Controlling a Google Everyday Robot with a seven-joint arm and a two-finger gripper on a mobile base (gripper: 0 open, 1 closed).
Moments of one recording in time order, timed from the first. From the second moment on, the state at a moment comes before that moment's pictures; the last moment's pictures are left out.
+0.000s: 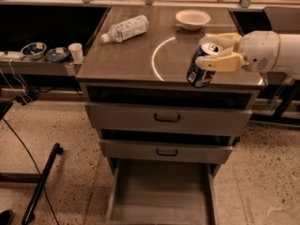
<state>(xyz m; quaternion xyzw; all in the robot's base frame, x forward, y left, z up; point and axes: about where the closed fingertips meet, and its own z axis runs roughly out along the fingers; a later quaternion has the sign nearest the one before) 0.584 -0.154 0.953 -0.48 0.57 0.35 0.57</state>
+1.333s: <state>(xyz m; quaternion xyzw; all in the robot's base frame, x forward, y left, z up) 0.505 -0.199 0.770 -0.45 0.58 0.41 0.54</state>
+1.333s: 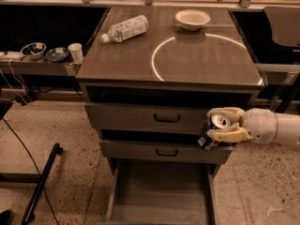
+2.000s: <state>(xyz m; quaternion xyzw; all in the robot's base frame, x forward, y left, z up) 0.490 -0.189 0.637 -0.41 0.63 0.40 0.53</state>
